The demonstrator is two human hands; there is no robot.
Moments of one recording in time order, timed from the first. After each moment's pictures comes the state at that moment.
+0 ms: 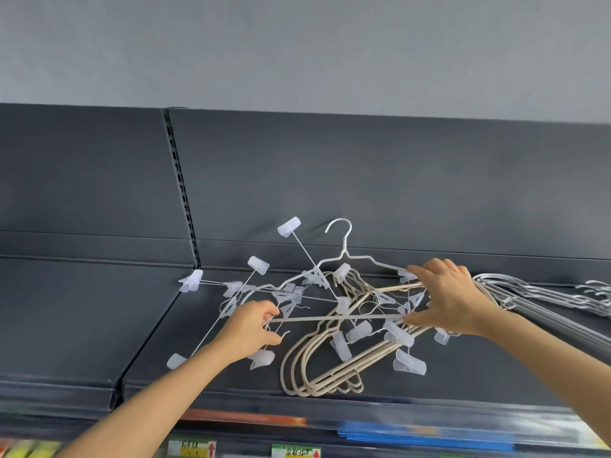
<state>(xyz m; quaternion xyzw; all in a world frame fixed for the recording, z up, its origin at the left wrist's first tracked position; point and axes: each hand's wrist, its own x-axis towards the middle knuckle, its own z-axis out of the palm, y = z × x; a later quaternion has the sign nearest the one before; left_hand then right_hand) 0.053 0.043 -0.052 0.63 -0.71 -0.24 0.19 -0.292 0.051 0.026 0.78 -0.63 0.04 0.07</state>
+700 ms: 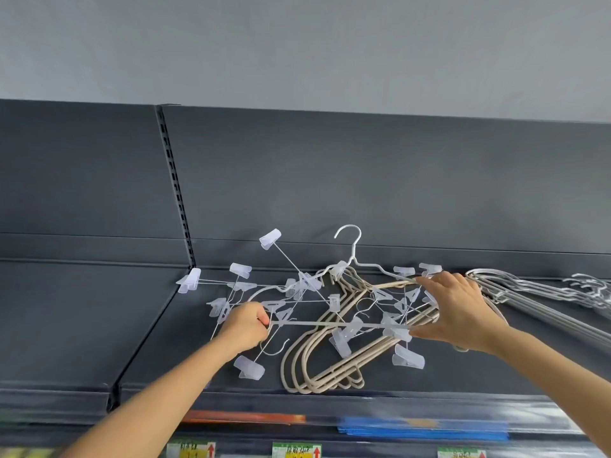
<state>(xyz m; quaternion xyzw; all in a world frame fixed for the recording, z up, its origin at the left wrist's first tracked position) 0.055 0.031 -0.060 0.70 -0.62 -0.31 0.20 -0.296 0.075 0.010 0.75 -0.66 0.06 0.05</state>
